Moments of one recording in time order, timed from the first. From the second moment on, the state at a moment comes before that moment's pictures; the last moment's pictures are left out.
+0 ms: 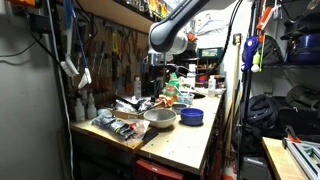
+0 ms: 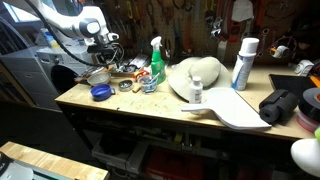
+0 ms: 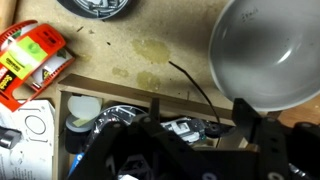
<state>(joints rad) -0.05 0.32 -0.04 -1.91 0.03 2.32 -0.39</state>
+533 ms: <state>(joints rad) -0.09 0.39 -0.03 -1.87 0.04 2.32 -0.39</state>
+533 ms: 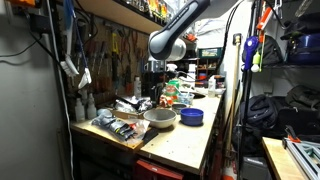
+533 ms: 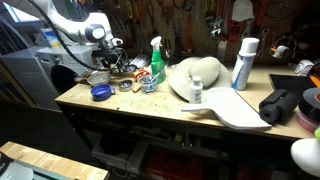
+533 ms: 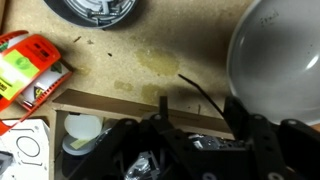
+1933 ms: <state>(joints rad) -0.12 0.33 0.02 -1.86 0.05 2.32 -0.53</state>
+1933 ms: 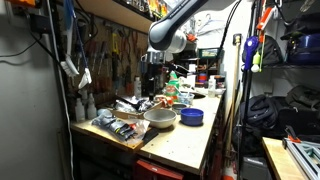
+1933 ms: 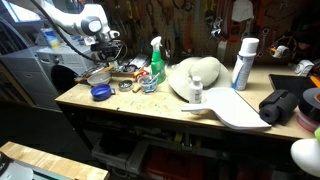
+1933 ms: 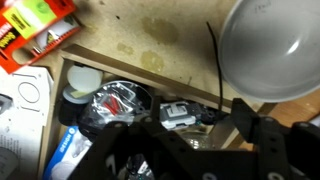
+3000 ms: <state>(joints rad) -0.10 0.41 0.07 -1.83 0.14 2.31 -0.26</state>
